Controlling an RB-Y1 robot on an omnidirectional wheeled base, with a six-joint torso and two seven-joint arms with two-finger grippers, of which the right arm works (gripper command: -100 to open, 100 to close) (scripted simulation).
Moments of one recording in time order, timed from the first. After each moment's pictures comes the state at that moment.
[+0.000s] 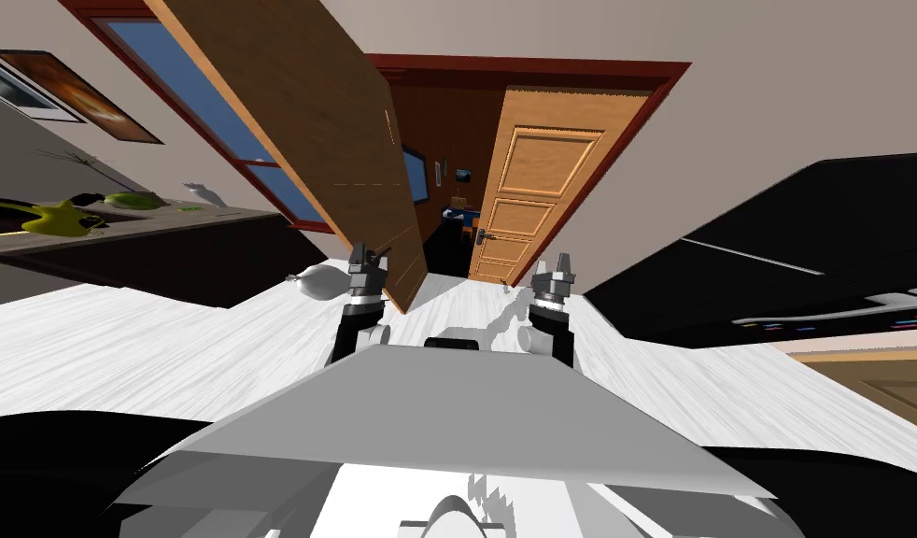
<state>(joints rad) 0.46 -0.01 -0.06 -2.27 -0.06 -0.41 0.03</state>
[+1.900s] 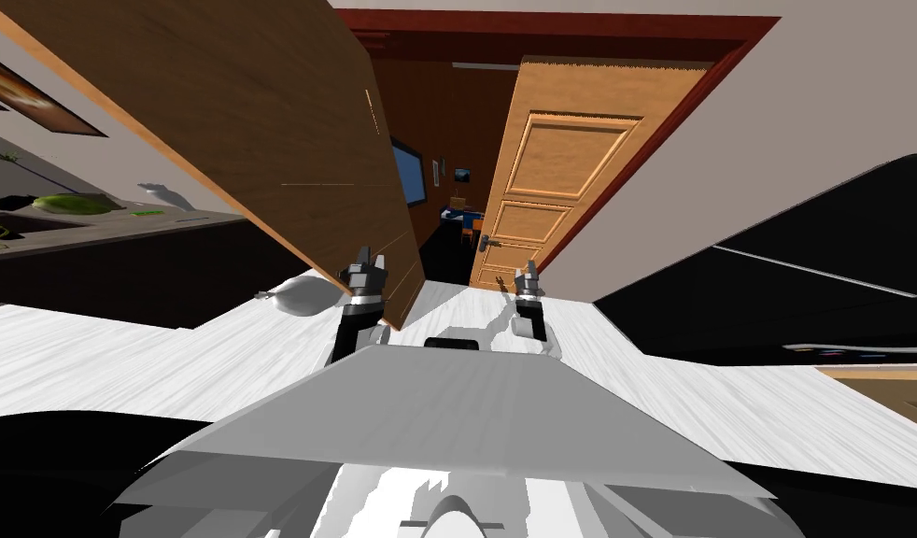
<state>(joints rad) 0.24 -0.12 -0.10 -1.85 0.04 -0.44 -0.12</state>
